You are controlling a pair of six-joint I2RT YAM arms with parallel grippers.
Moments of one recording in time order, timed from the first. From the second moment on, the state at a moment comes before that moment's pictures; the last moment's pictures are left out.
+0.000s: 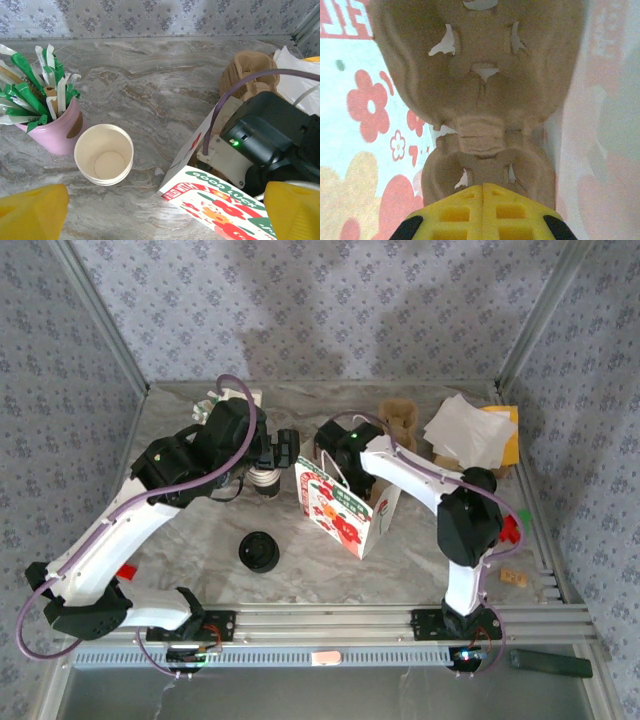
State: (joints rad) left arm -0.89 1.30 1.74 -1.13 -0.43 -0.57; right arm 0.73 1.85 1.60 -1.21 -0.03 -0.03
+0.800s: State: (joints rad) left arm -0.89 1.18 1.74 -1.16 -0.46 -0.58; right arm 0.73 1.70 1.82 -1.37 0.03 -0.03
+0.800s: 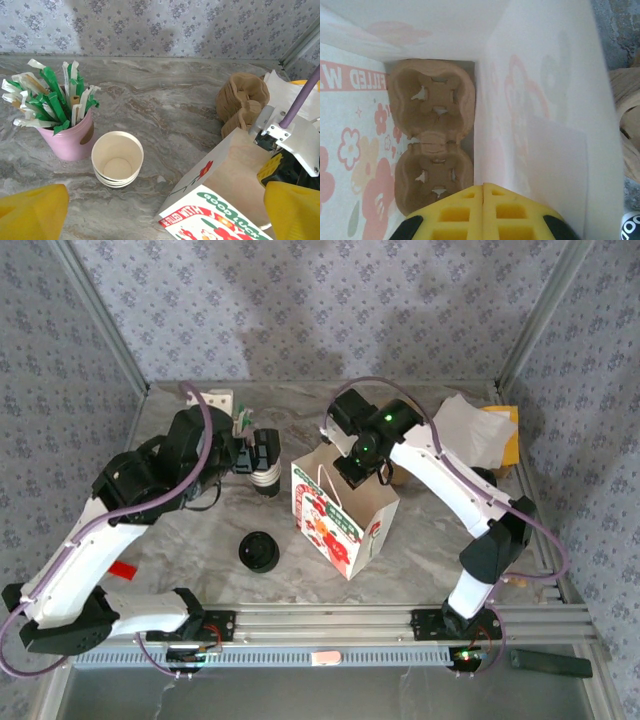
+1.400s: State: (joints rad) left arm -0.89 1.19 1.74 -1.19 -0.46 -0.59; right arm 0.79 1.69 2.12 -1.43 -0.05 -0.01
